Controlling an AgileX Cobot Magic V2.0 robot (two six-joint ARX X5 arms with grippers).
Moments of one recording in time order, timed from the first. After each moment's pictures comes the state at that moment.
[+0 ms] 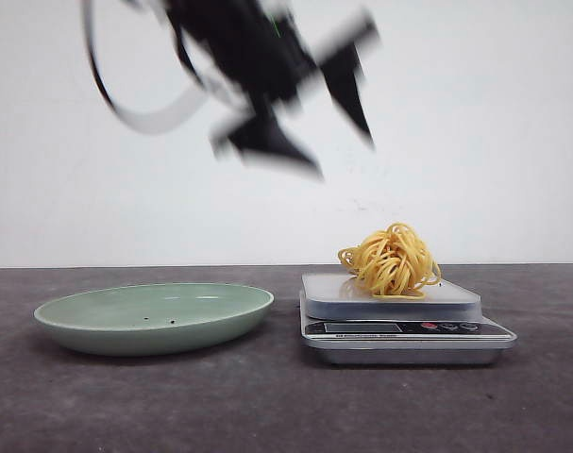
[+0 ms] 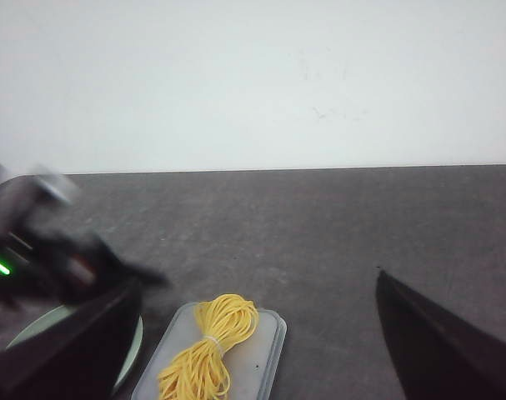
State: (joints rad) left arm -0.71 1.63 1.32 -0.17 0.12 -0.48; right arm 0.04 0.45 0.85 -0.55 -0.29 0.18
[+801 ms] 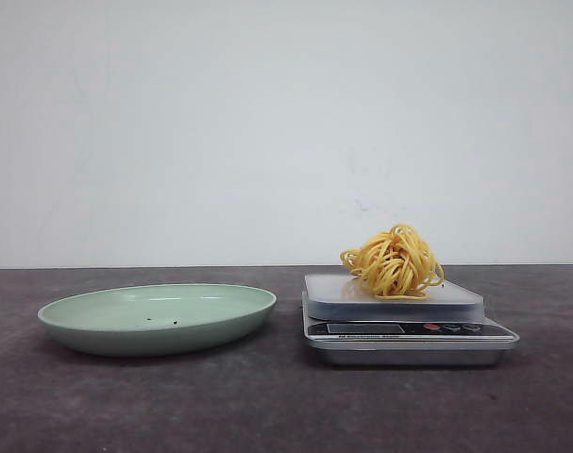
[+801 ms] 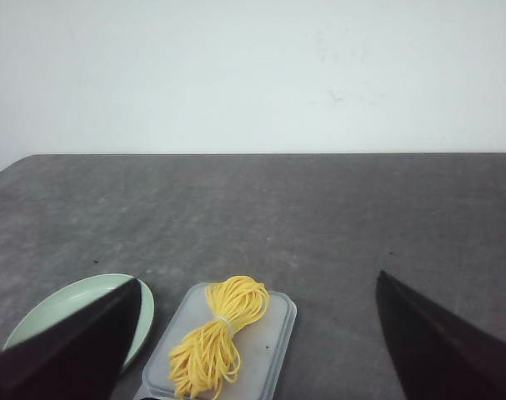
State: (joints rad) left arm -0.70 0.44 1.32 -1.06 -0.40 -0.21; right arm 0.05 0.46 0.85 -0.59 -0.32 0.15
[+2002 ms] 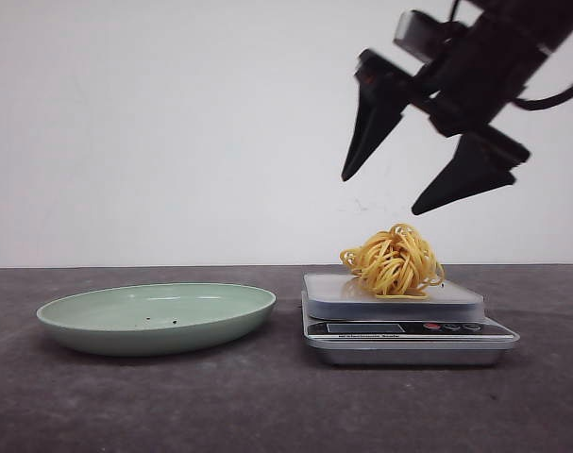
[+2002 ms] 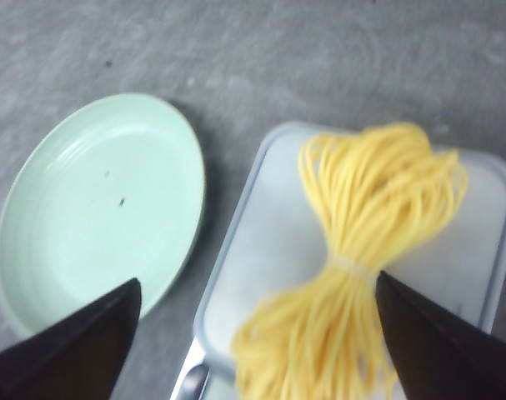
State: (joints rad) left arm -0.61 0.10 0.85 -1.10 -0.26 -0.45; right arm 0.43 1.45 0.99 -0.27 -0.26 0.35
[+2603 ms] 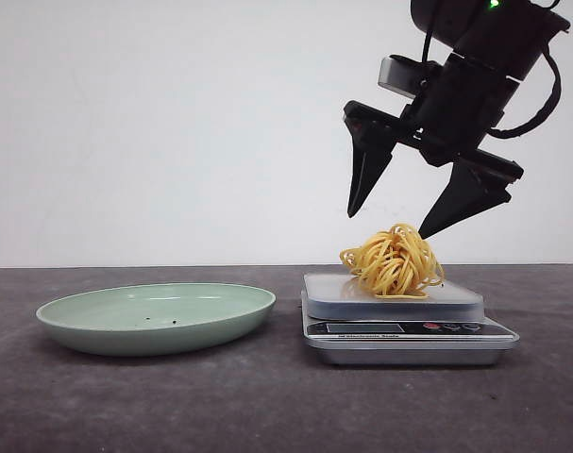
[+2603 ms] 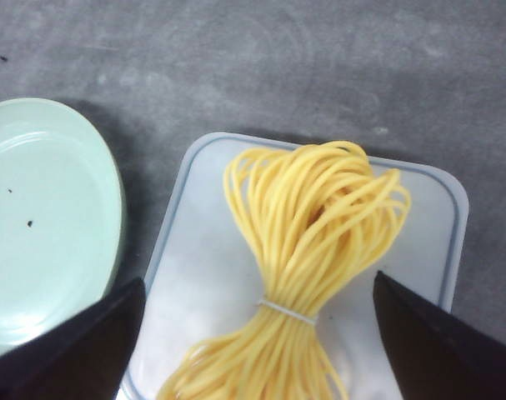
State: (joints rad) left arm -0.61 0.10 0.85 -1.12 -0.26 -0.45; right arm 0.44 1.57 1.06 -0.33 -0.15 0.35
